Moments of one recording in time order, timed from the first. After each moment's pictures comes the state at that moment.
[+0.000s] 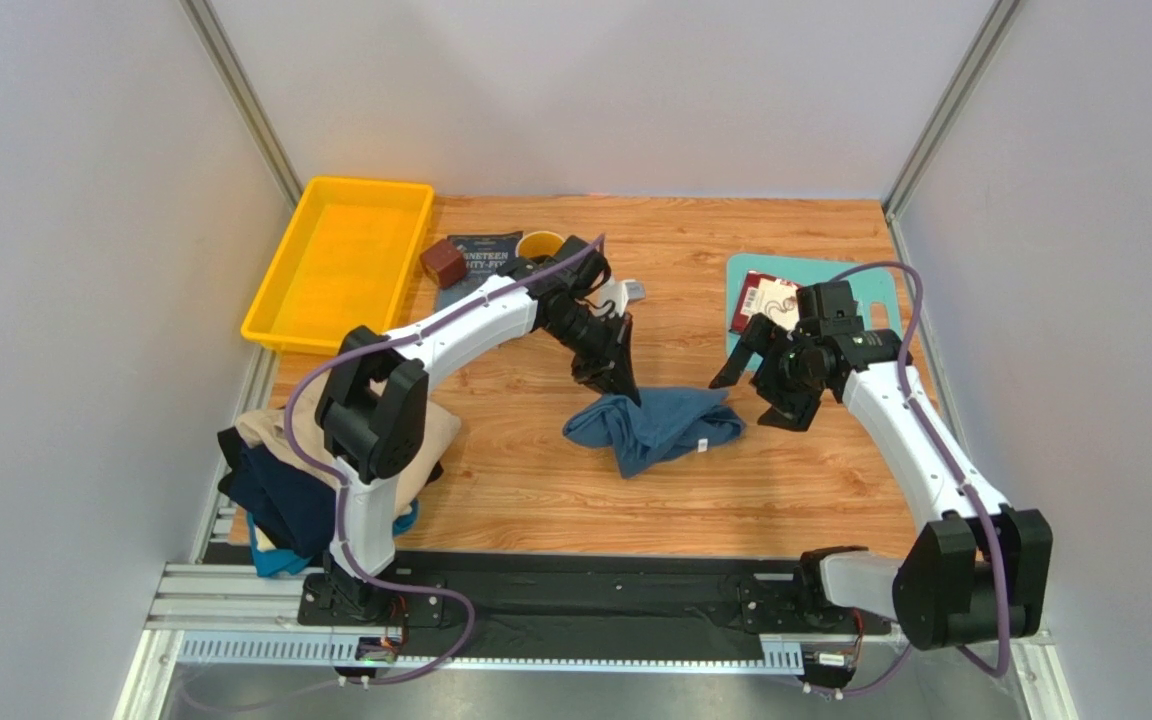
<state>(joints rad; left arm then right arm) -0.67 1.98 1.66 -0.81 0.79 -0.49 0.13 1.22 1.00 -0.85 -0.26 0.68</state>
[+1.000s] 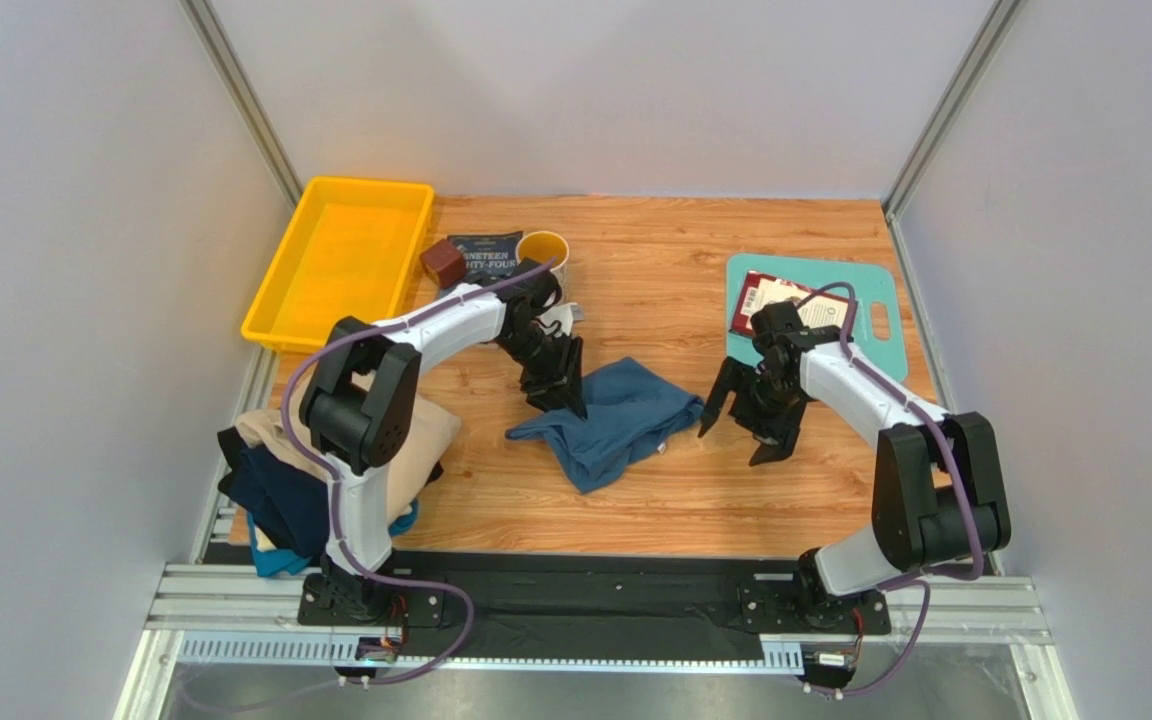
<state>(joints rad) -0.53 1.97 1.44 -0.84 0.63 -0.41 0.20 1.49 0.93 -0.86 -0.19 0.66</state>
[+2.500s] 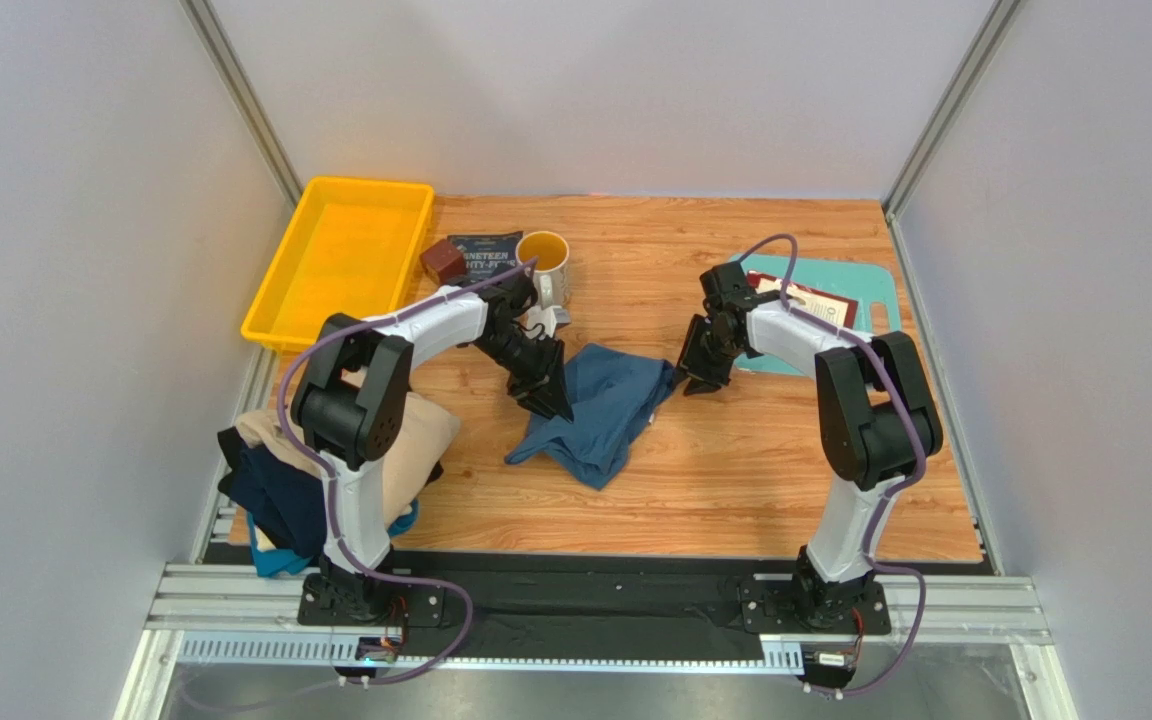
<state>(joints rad) -0.45 1.97 1.36 -0.82 0.78 -0.34 0.29 1.85 1.19 -0.56 -0.18 0.67</state>
